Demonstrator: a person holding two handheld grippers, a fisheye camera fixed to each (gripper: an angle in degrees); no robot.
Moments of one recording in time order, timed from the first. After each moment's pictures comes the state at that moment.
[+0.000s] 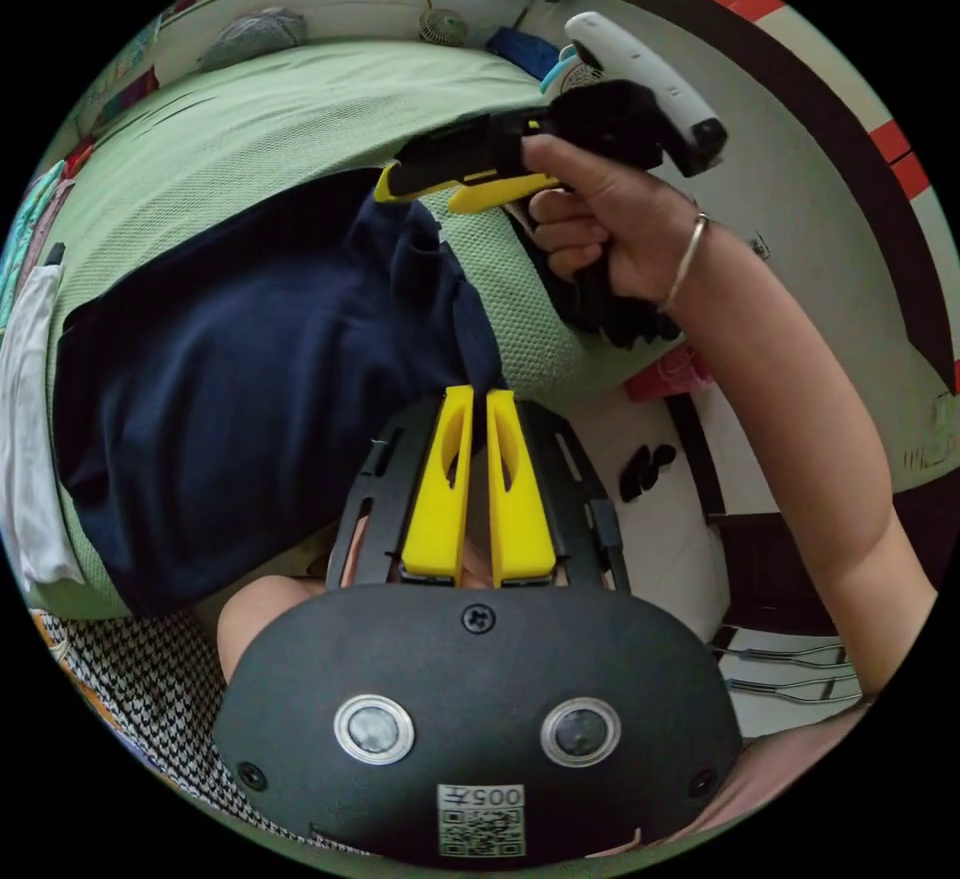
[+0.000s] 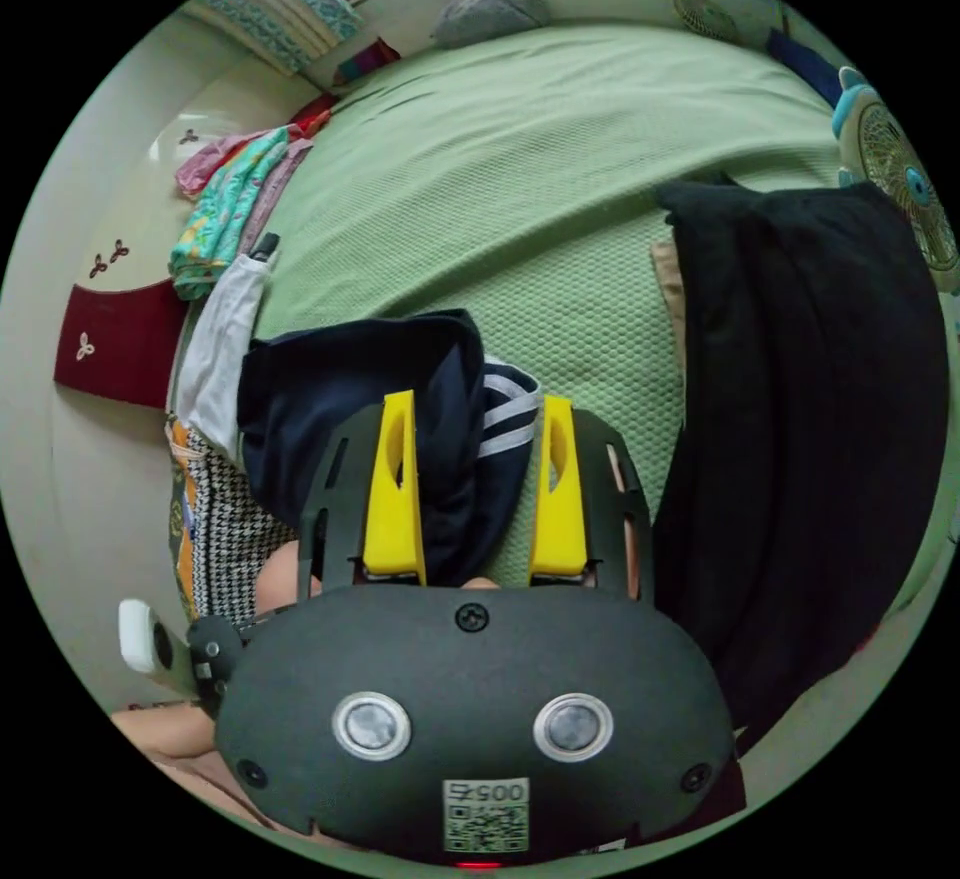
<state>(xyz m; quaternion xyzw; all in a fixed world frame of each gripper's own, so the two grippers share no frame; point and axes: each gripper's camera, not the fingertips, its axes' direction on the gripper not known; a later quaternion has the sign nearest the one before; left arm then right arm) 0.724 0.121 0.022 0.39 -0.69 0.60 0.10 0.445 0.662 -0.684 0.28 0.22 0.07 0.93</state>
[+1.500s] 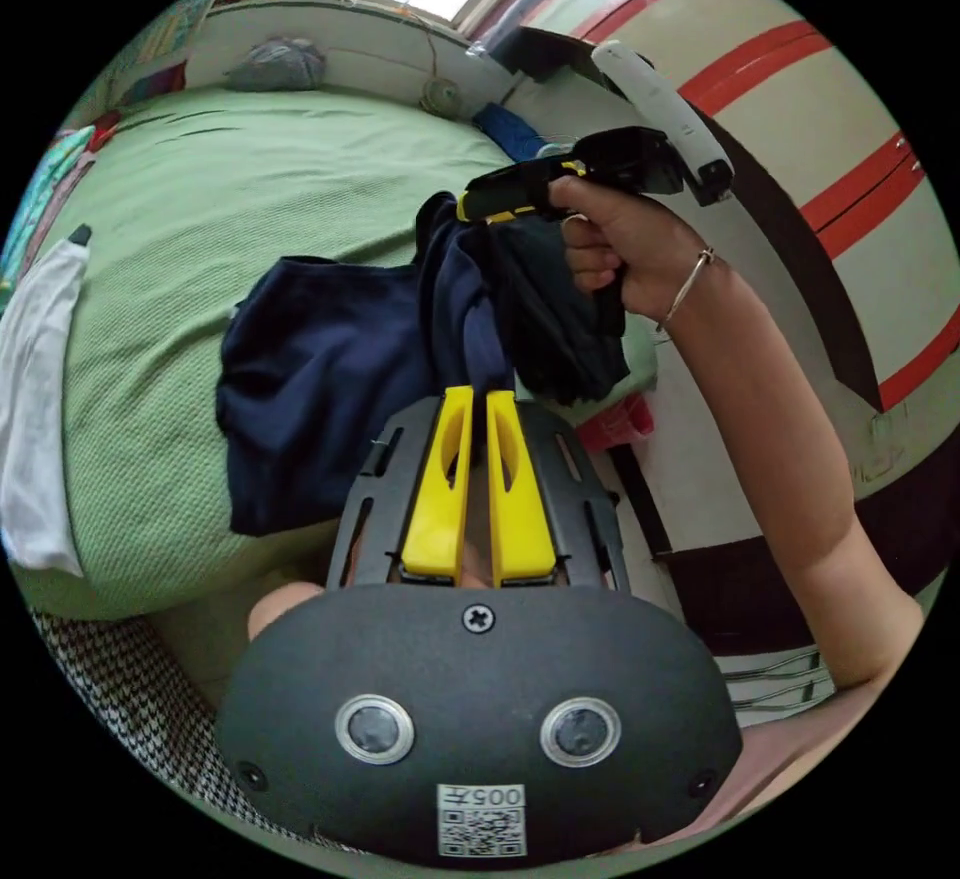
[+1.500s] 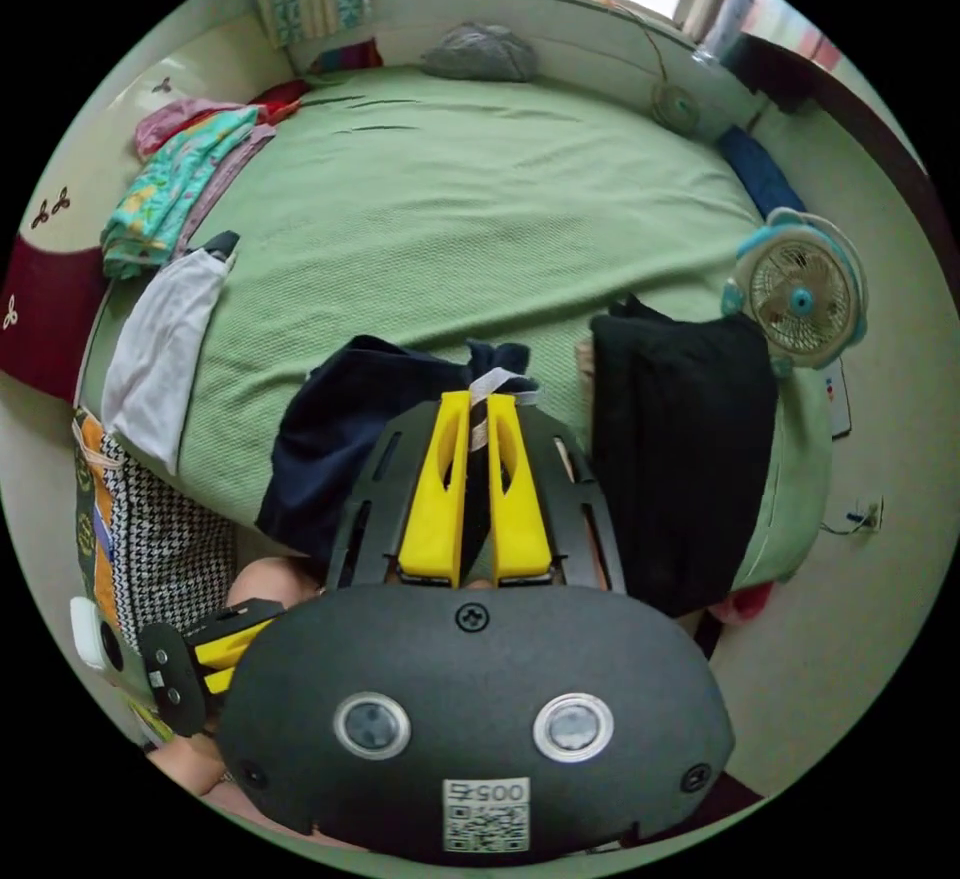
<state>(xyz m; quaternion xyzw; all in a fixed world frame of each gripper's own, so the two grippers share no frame) 0.706 0.334 -0.007 0.37 -0.62 0.69 0.14 0.278 0.585 -0.614 0.28 0.39 0.07 0.87</state>
